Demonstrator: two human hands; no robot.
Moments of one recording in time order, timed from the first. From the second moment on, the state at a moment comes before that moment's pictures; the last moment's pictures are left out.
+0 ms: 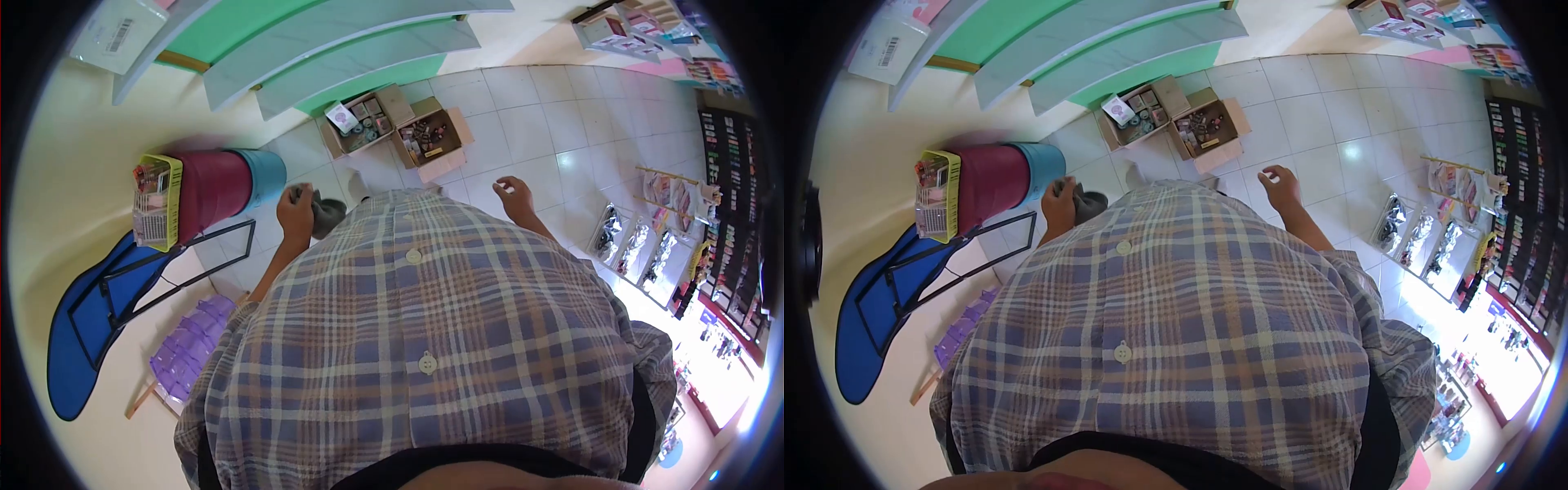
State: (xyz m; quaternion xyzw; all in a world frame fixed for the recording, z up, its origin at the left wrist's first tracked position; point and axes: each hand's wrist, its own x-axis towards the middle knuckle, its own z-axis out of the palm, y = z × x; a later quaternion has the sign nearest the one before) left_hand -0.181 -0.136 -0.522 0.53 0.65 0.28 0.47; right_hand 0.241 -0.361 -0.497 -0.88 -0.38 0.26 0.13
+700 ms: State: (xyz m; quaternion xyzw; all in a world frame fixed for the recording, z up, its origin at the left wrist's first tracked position) left_hand -0.246 -0.230 -0.530 0.59 0.65 0.02 0.47; right_hand 0.317 -0.454 -0.576 -0.84 -0.29 0.45 -0.07
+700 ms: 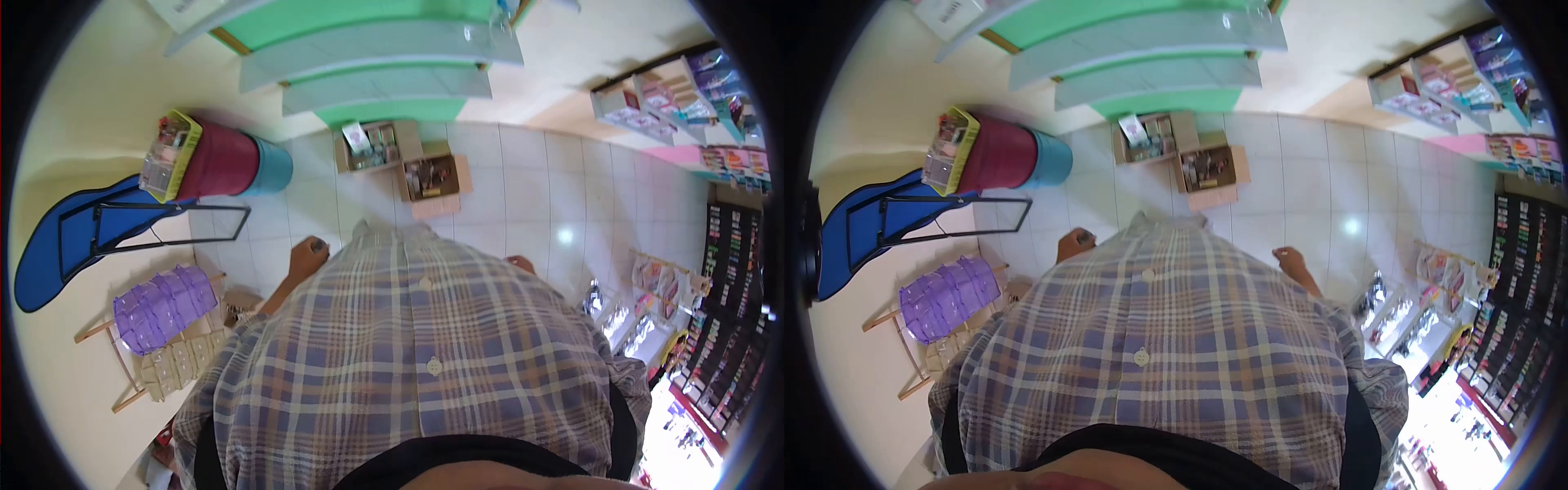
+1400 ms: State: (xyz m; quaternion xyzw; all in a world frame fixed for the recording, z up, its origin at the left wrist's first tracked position) left_hand -0.305 -0.223 -0.603 0.77 0.47 -0.26 0.35; right_hand 0.293 -0.262 -0.617 -0.63 -0.52 0.45 -0.36
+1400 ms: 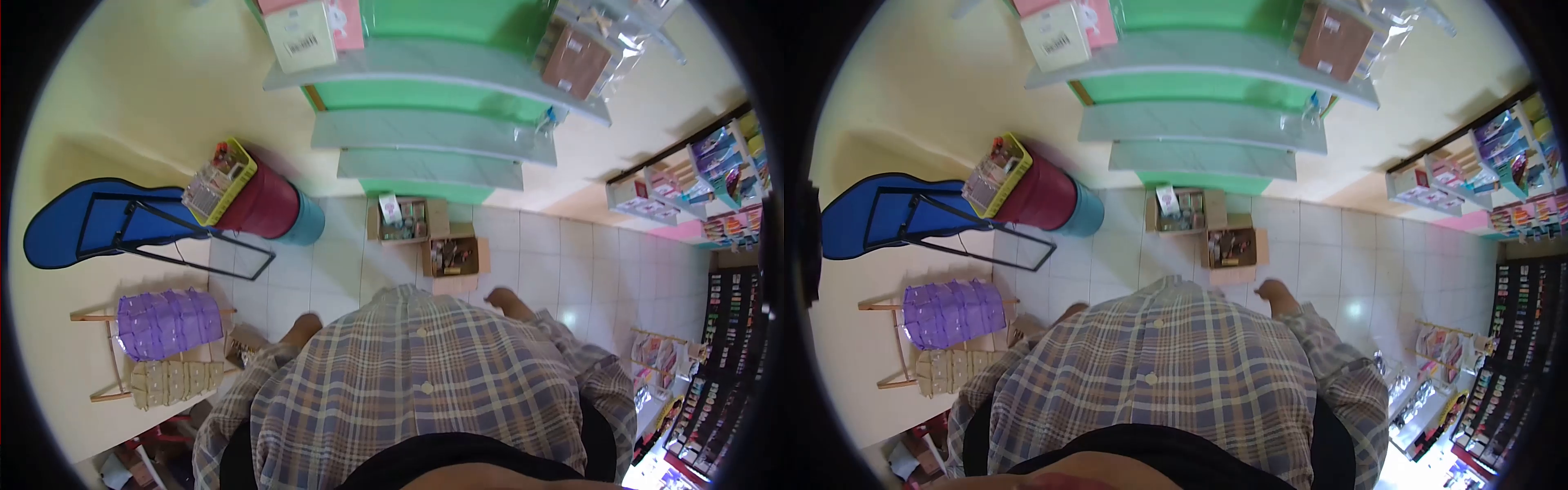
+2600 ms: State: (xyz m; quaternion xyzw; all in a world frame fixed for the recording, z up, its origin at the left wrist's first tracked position) left_hand -0.097 -0.136 -0.676 0.64 0.52 -0.20 0.54; right_hand 0.142 -0.164 -0.653 -0.67 -0.61 0.38 -0.20
